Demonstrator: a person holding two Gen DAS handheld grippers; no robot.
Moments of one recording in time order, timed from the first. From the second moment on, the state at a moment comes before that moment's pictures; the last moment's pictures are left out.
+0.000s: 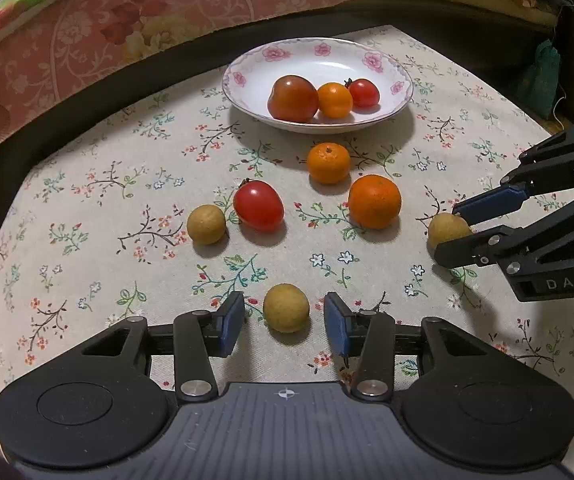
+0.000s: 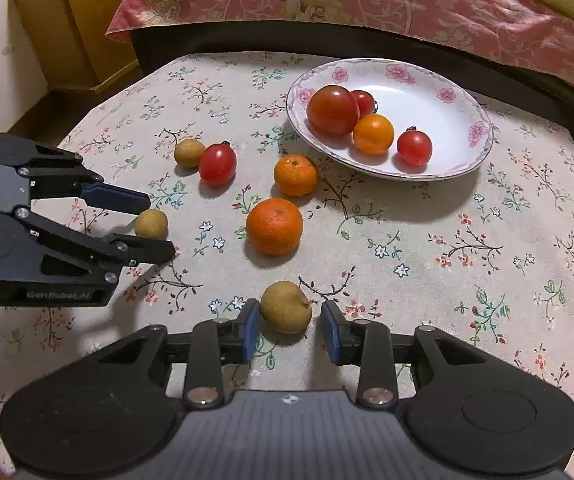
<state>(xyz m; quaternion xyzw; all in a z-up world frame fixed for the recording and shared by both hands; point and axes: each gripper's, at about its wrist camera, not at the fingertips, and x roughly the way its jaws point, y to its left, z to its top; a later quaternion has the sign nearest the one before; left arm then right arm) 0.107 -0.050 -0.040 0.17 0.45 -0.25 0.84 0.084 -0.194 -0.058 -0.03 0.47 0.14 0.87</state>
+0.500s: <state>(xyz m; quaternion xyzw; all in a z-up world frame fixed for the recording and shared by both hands) 0.103 -0.053 -0.039 0.16 0.45 -0.26 0.84 0.086 -0.191 -0.059 -0.03 0.48 0.14 0.87</state>
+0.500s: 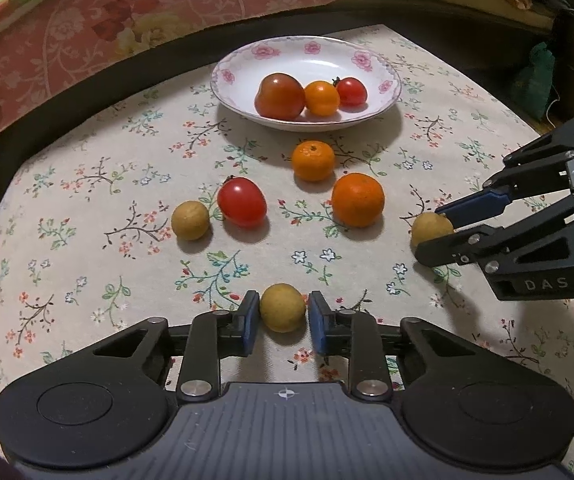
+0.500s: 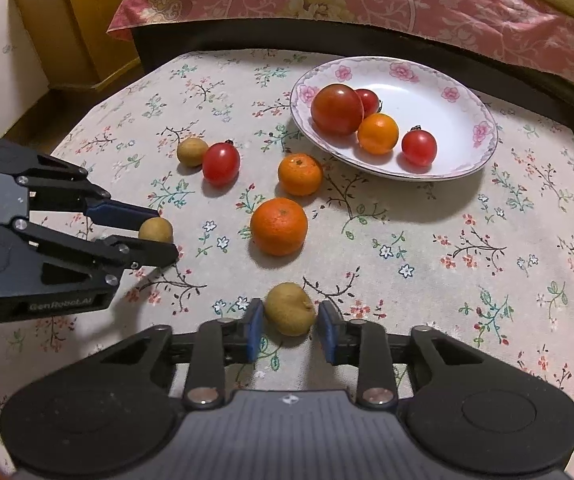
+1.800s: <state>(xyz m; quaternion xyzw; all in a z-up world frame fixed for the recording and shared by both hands) 0.109 -0.067 -0.020 0.14 0.43 -0.27 0.85 0.087 -0.191 -0.046 -0.02 0.46 0.12 0.88</state>
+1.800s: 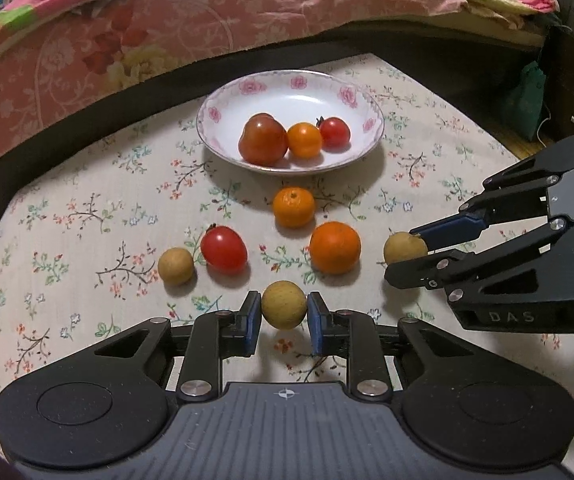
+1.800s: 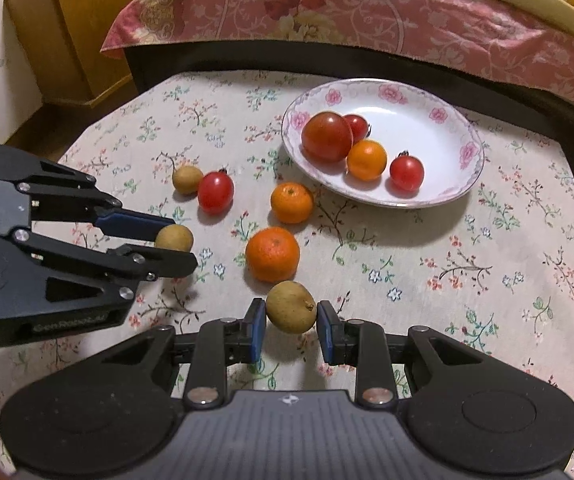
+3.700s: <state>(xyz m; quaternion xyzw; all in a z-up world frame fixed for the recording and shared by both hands) 0.229 -0.131 -0.018 0.13 0.36 -0.25 0.89 0.214 -0.258 -0.042 0.06 0.39 0.04 0.92</state>
